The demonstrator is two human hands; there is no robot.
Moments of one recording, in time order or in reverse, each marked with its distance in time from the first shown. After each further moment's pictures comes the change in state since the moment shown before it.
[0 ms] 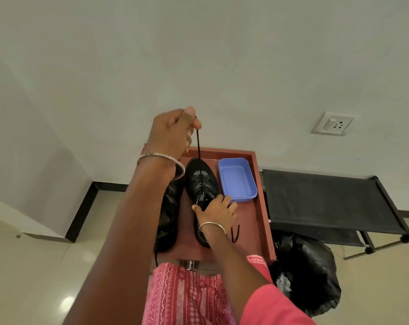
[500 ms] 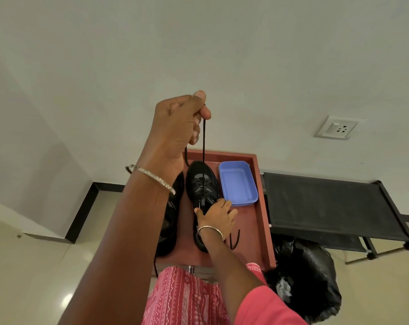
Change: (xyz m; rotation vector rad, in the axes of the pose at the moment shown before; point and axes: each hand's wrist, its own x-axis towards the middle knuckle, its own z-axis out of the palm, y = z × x) left_hand 0.000 0.037 0.013 -0.129 -0.018 0.010; right_hand 0.005 -0.002 0.008 0.045 0.039 0.059
